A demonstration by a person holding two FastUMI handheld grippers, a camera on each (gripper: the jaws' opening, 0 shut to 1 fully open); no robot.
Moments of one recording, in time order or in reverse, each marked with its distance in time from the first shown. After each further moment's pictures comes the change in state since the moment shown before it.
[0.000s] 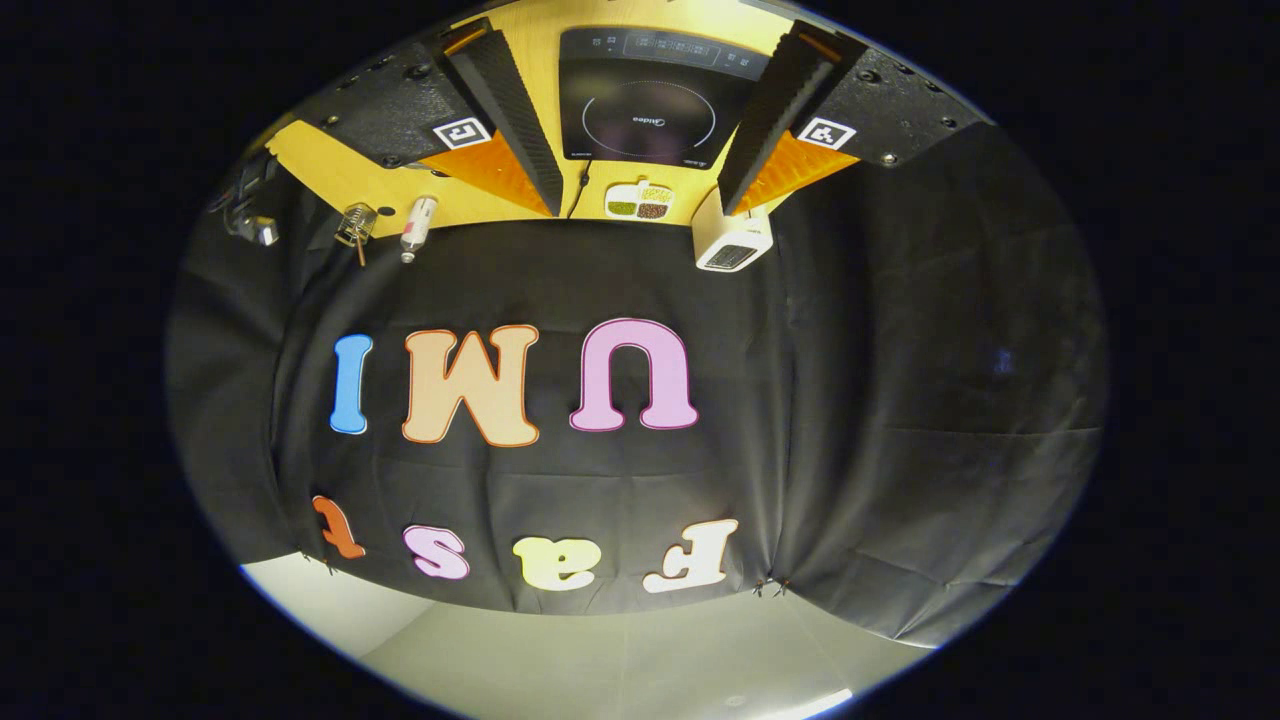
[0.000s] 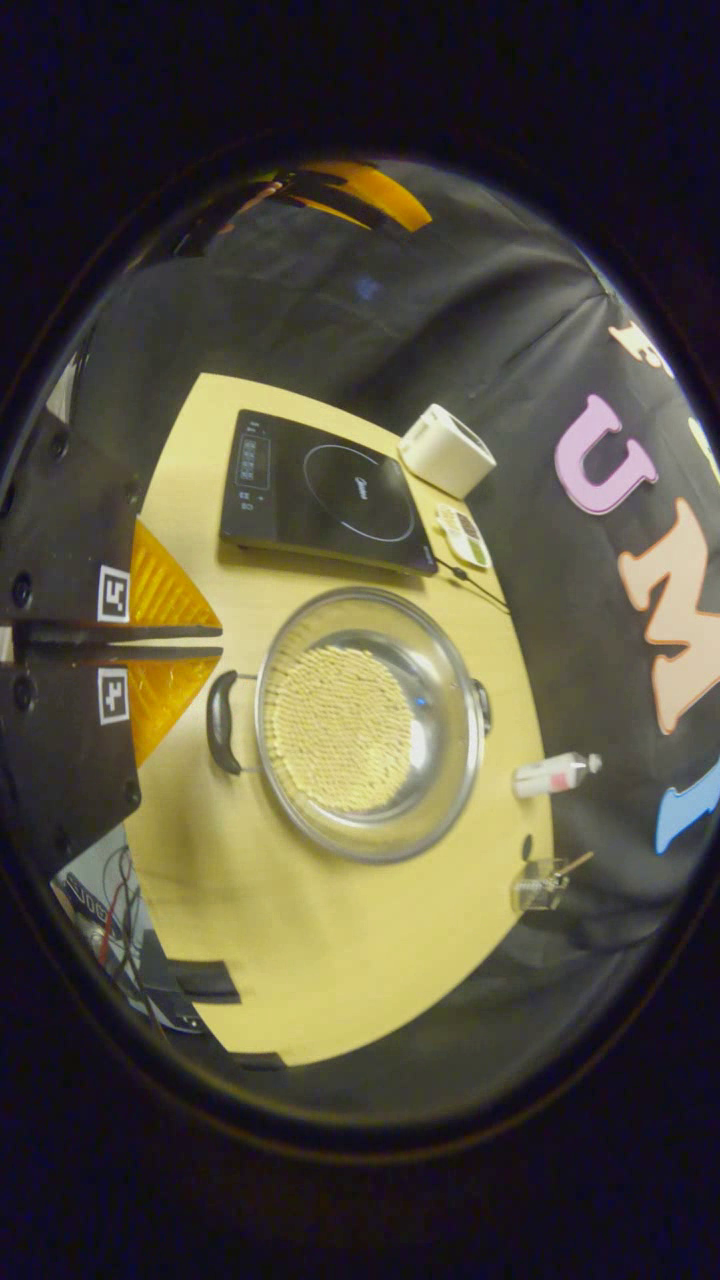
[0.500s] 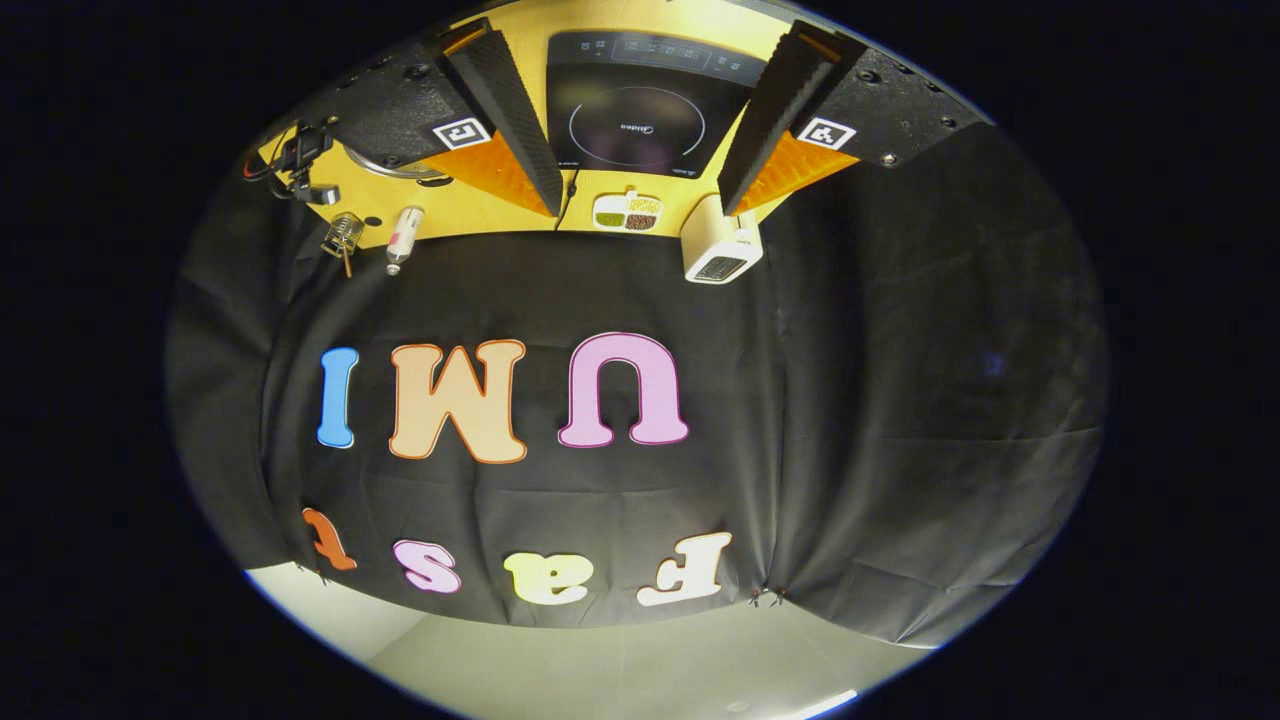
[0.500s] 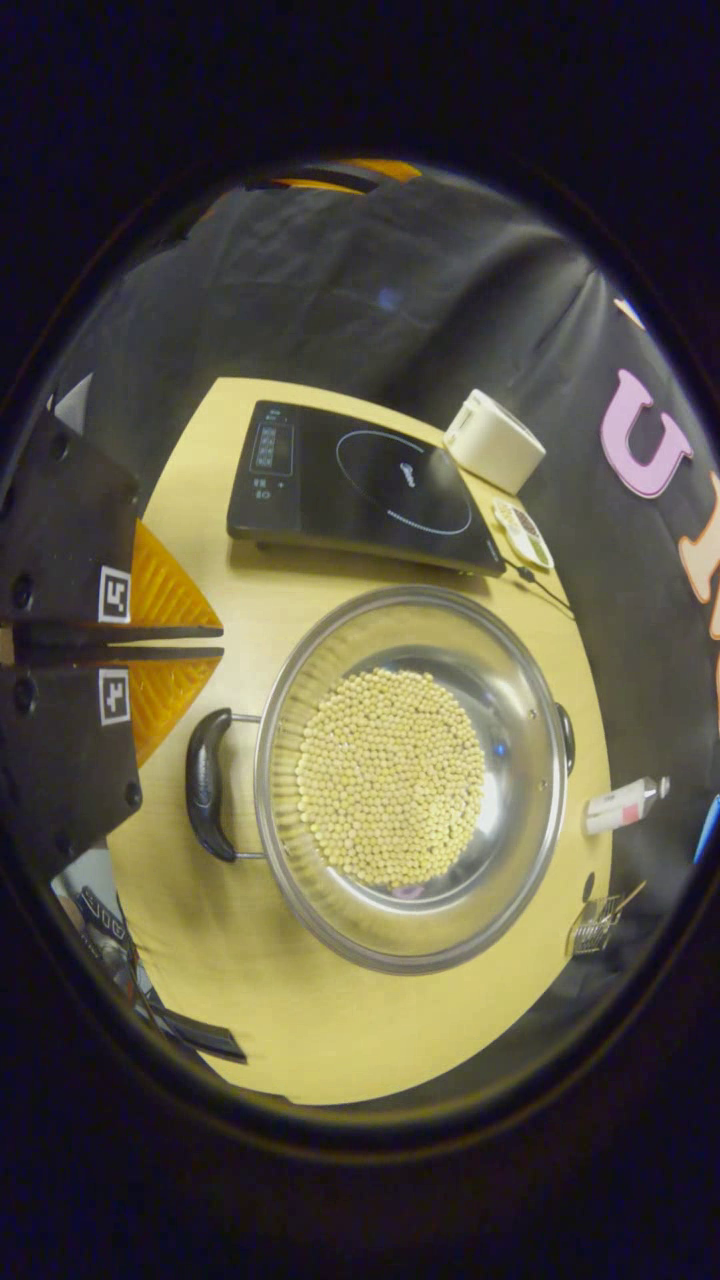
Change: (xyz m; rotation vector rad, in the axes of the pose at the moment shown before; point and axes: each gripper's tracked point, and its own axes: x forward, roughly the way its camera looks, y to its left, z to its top) left arm 0.009 0.005 -0.013 -0.007 0.043 0.023; right arm 0.068 -0.006 -0.013 -0.017 0.150 -0.007
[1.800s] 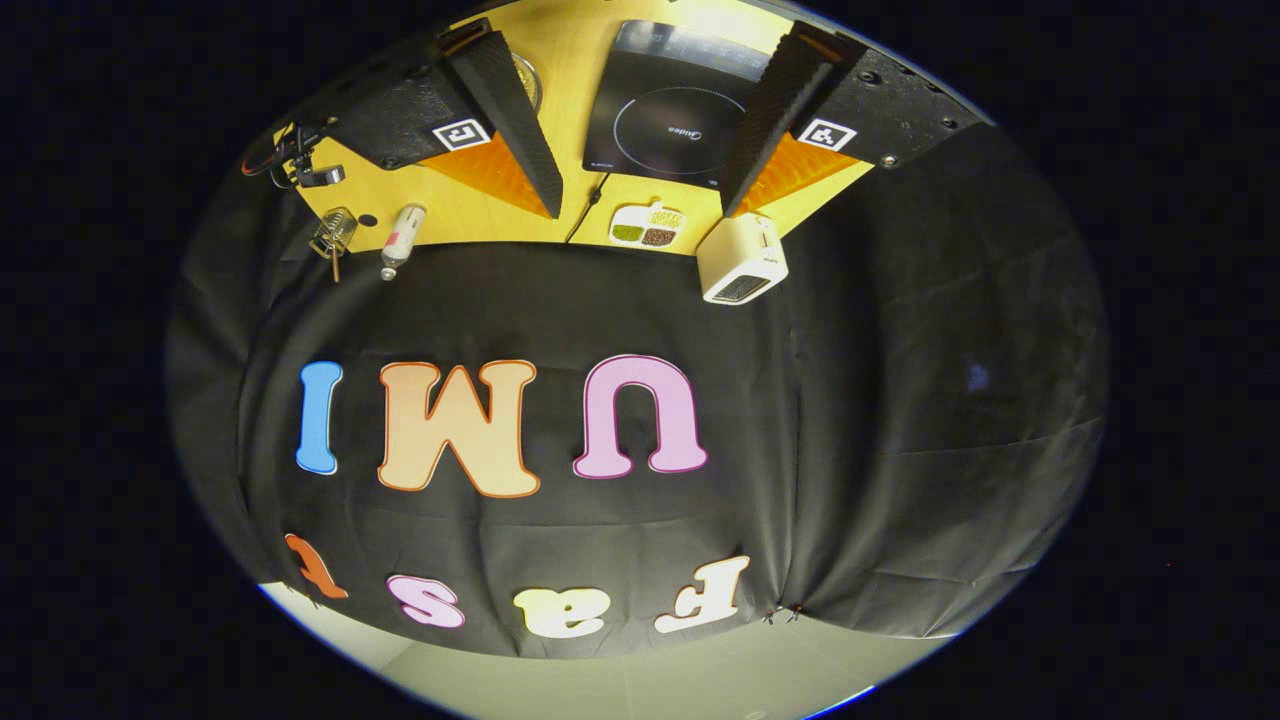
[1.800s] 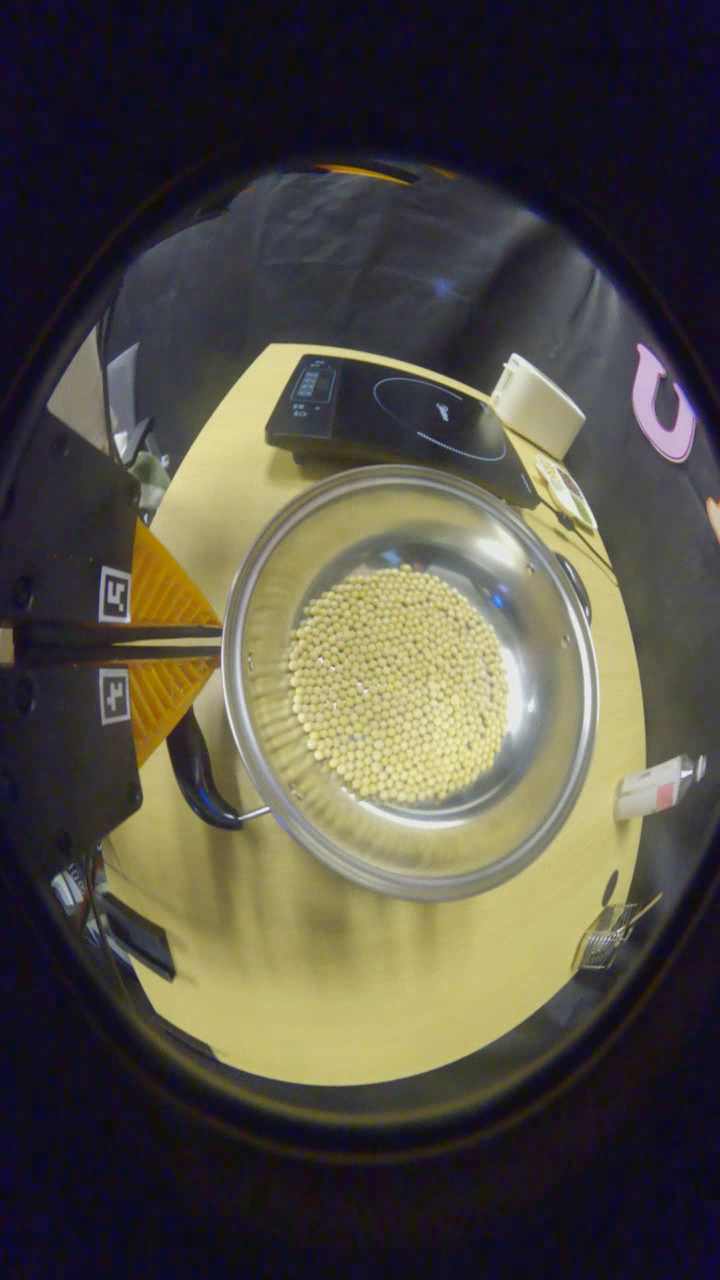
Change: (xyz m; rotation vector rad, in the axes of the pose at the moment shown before) left arm 0.048 -0.087 -0.010 0.000 0.087 0.060; right arm -0.018 -0.100 0.025 -0.094 0.191 -0.035
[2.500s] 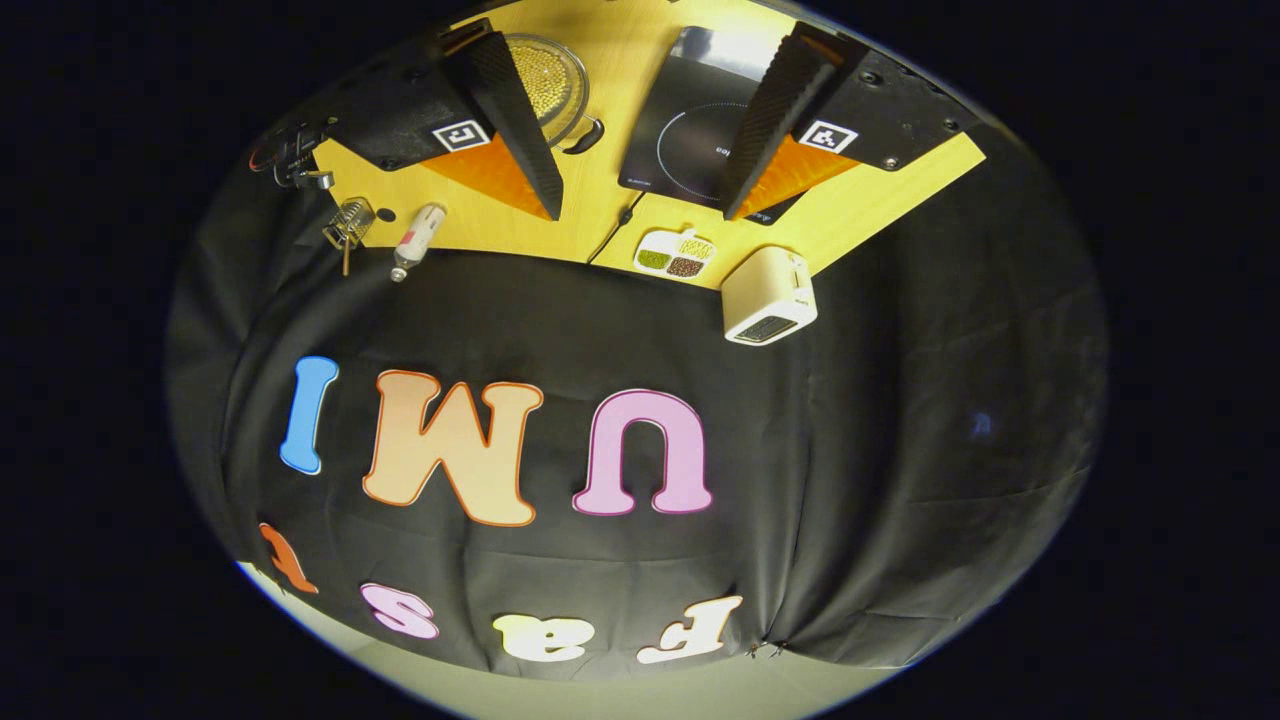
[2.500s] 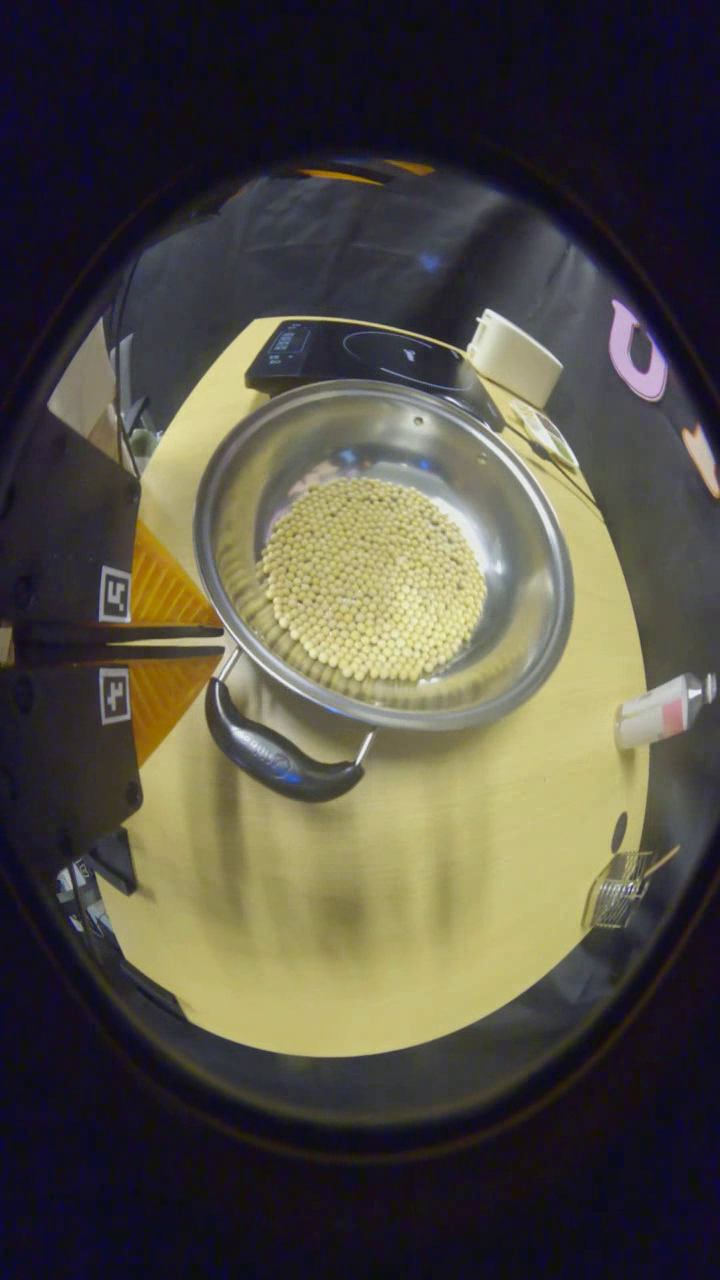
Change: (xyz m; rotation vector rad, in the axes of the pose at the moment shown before) left arm 0.025 -0.021 -0.031 -0.097 0.096 0.017; right arm -0.007 -0.077 0.036 0.060 0.012 -0.059
